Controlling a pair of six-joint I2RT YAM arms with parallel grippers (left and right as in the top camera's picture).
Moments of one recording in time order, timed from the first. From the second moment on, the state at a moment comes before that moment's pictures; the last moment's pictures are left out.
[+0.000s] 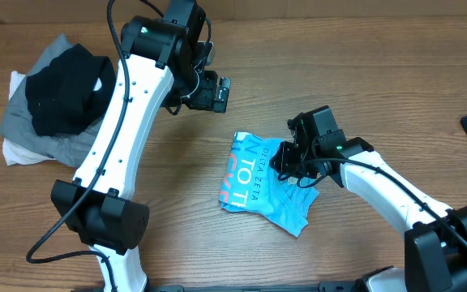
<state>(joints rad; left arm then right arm) -0.33 1.98 2.14 -1.53 0.15 -0.18 0.37 1.59 0.90 -0.47 -0.44 0.54</state>
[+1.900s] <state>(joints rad) -0.33 1.98 2.12 -1.53 0.15 -0.18 0.24 1.66 1.04 -0.68 -0.27 0.39</state>
